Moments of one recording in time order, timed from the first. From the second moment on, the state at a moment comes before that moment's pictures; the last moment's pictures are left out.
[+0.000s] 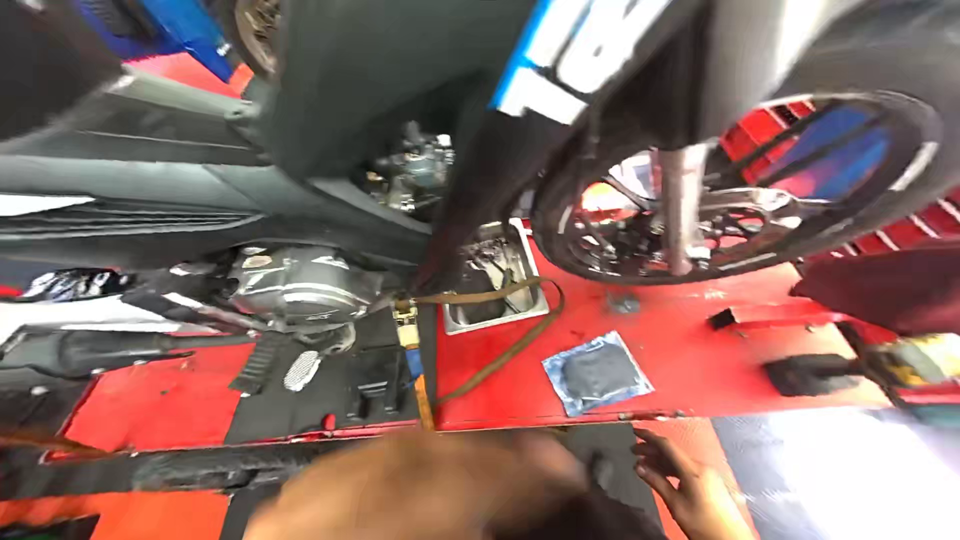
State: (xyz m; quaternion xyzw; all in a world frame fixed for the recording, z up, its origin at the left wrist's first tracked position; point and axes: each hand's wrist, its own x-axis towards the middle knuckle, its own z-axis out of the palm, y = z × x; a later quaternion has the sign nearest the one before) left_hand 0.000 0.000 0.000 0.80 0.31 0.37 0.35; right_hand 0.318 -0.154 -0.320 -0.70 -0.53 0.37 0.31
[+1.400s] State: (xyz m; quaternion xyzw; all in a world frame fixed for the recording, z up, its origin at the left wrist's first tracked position) left_hand 0.006 0.131 -0.362 0.84 0.42 -0.01 0.36; right_hand 0.196 -0.108 -0.399 -0.81 -0.36 0.39 0.26
